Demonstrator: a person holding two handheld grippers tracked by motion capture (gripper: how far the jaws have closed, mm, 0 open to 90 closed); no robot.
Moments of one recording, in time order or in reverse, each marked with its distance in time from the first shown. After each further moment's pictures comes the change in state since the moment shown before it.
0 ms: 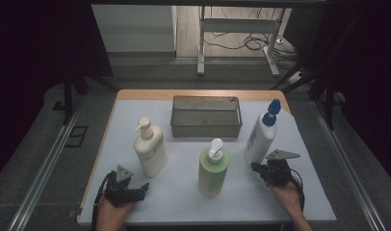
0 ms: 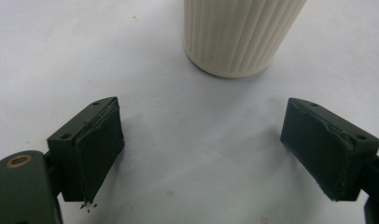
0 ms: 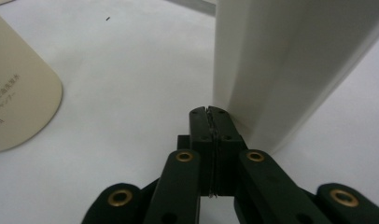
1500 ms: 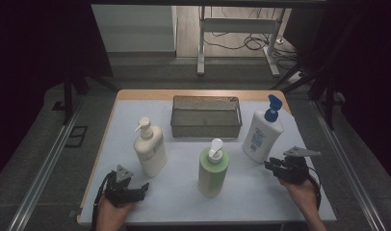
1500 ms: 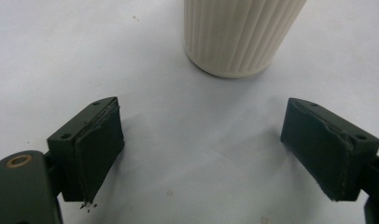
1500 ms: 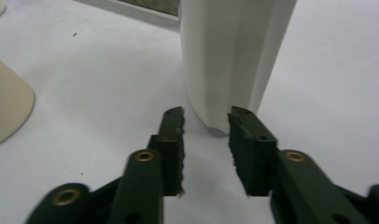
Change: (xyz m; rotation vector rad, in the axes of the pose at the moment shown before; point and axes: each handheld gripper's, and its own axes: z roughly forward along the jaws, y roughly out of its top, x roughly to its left) left arm 0.000 0.000 0.000 -0.001 0.001 0.000; right arm -0.031 -0.001 -0.035 -0.031 -0.062 0.053
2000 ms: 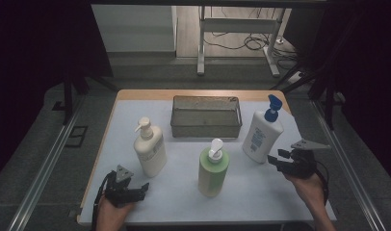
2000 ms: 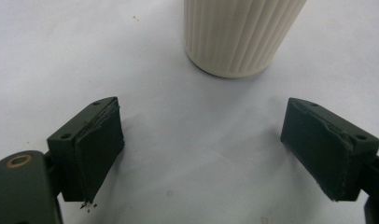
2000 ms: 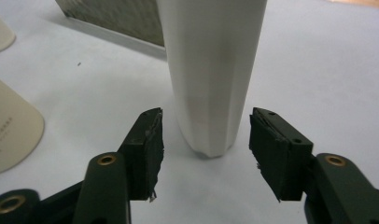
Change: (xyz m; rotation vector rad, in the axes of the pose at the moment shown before) left arm 0.000 0.000 0.000 0.001 0.001 0.004; right arm -0.006 0.024 -0.021 -0.041 -0.015 0.001
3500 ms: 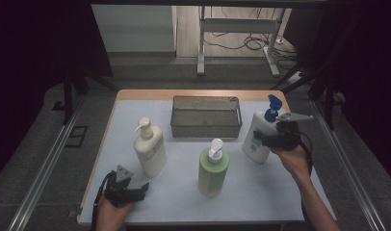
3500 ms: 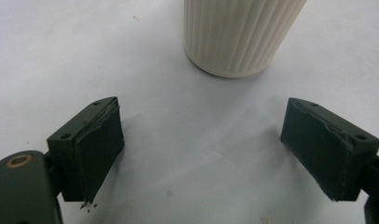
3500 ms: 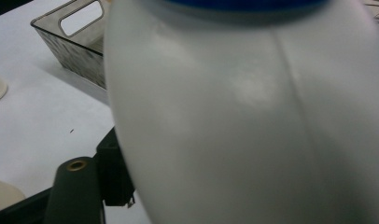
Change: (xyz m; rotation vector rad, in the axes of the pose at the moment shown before) left arm 0.000 0.000 0.000 0.002 -0.001 0.000; right arm 0.005 0.076 0.038 -0.047 -0.005 -0.056
